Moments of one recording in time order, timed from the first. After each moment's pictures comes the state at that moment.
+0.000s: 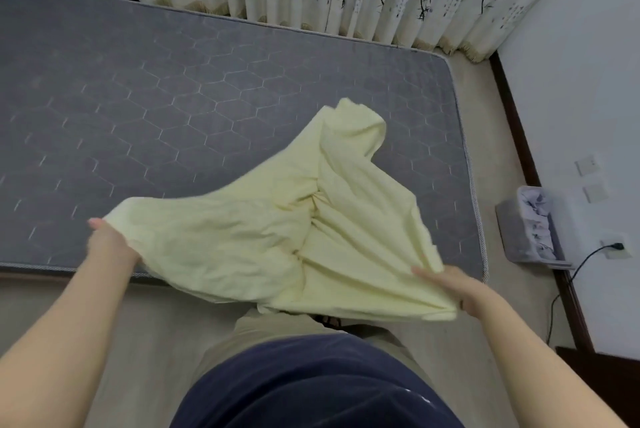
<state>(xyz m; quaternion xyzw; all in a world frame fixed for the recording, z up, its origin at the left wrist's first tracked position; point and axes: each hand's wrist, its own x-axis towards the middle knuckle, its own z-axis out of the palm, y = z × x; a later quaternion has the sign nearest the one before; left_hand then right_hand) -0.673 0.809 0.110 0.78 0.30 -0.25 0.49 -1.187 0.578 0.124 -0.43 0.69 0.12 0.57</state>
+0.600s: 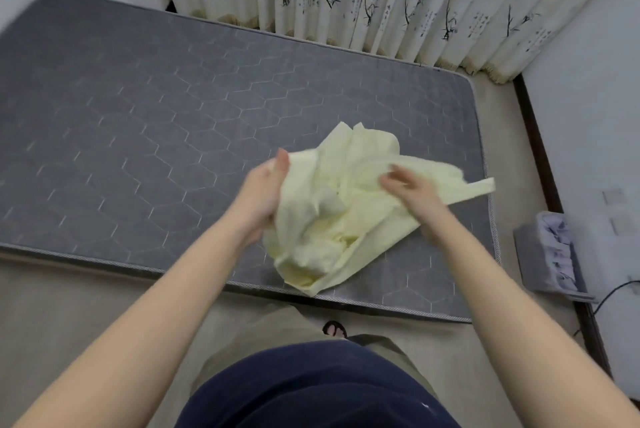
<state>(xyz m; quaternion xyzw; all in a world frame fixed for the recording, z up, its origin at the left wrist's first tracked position) -0.809 0.704 0.226 0.65 -0.18 -0.46 0.57 -1.014 0.542 0.211 -0.64 0.52 -0.11 0.56</state>
